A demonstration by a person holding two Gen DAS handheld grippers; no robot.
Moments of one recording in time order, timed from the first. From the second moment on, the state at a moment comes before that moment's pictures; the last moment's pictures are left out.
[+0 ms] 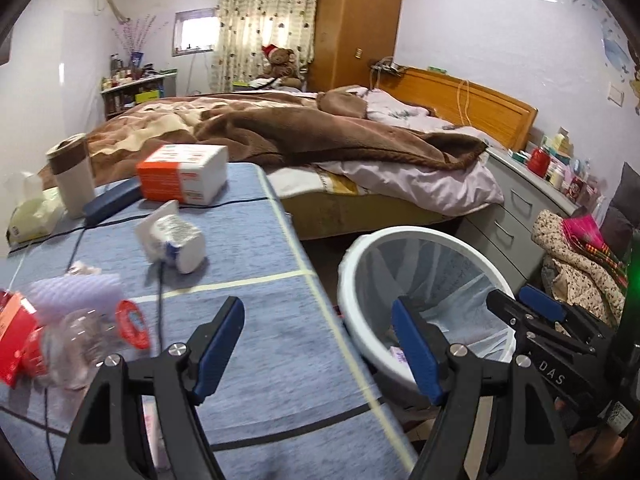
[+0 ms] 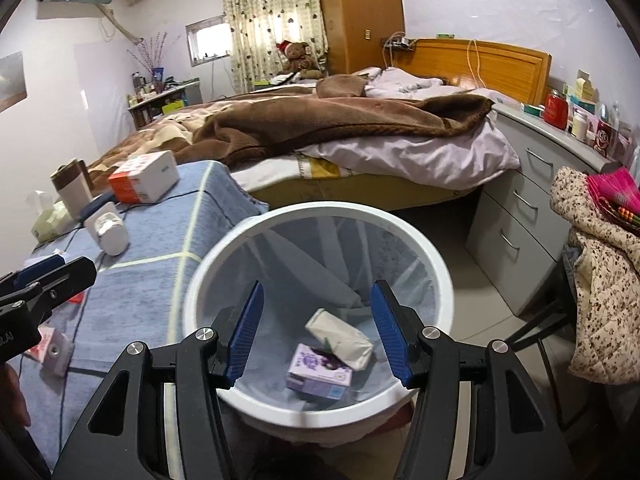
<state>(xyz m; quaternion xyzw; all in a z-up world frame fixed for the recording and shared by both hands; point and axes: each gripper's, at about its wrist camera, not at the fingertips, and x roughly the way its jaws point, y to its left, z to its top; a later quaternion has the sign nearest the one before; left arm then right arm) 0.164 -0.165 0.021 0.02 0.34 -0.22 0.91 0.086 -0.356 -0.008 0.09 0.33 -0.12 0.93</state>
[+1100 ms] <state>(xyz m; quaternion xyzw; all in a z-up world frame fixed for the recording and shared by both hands) 0.129 0.097 0.012 -0.04 0.32 -0.01 0.95 0.106 -0.161 -0.022 0.05 0.36 0.14 0.92</state>
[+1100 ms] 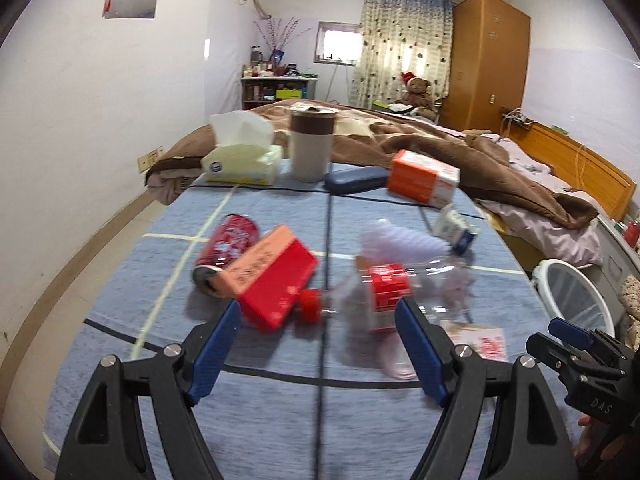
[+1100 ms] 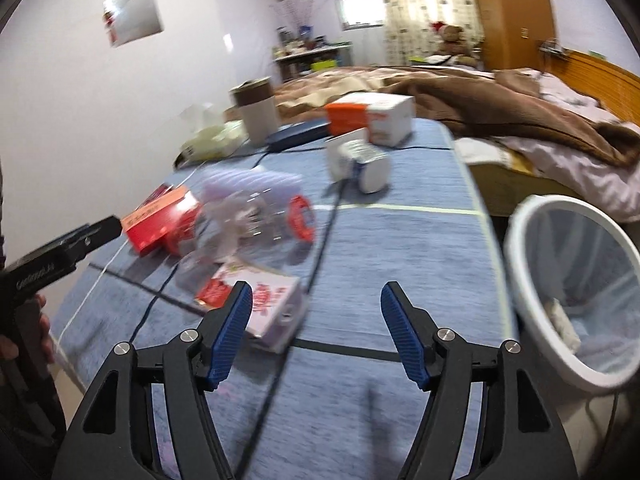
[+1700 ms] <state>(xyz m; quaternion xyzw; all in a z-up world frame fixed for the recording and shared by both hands) 0.187 0.180 0.002 -0.07 0.35 0.02 0.93 0.133 -0.107 -0.035 -0.07 0.39 0.27 0.88</state>
